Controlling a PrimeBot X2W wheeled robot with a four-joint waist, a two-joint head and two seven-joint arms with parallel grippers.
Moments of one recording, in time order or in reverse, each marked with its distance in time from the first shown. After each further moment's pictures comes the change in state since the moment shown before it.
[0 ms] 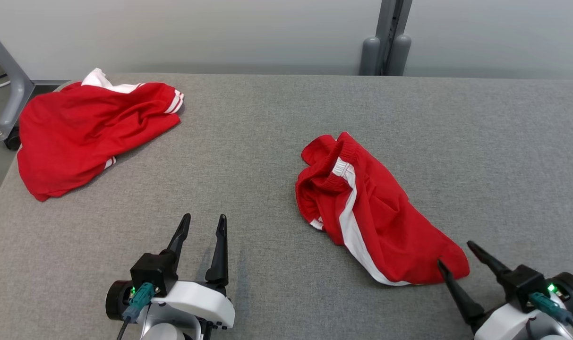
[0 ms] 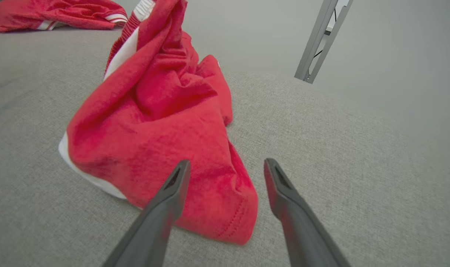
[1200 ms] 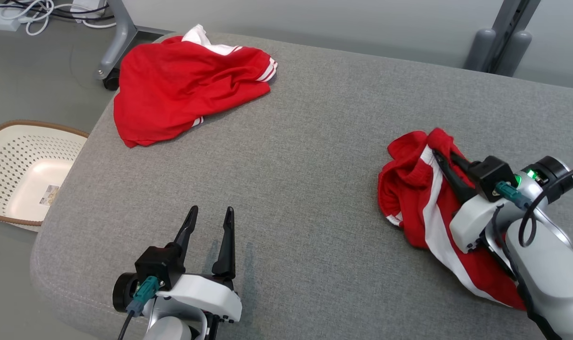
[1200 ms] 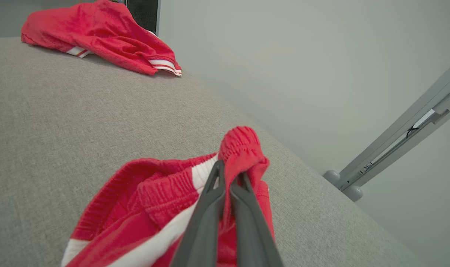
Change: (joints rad) left arm -0.023 0.001 -0.037 -0.017 -0.036 0.012 0.000; right arm -0.519 0.067 0.153 0.383 -0.113 0.000 -0.035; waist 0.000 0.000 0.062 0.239
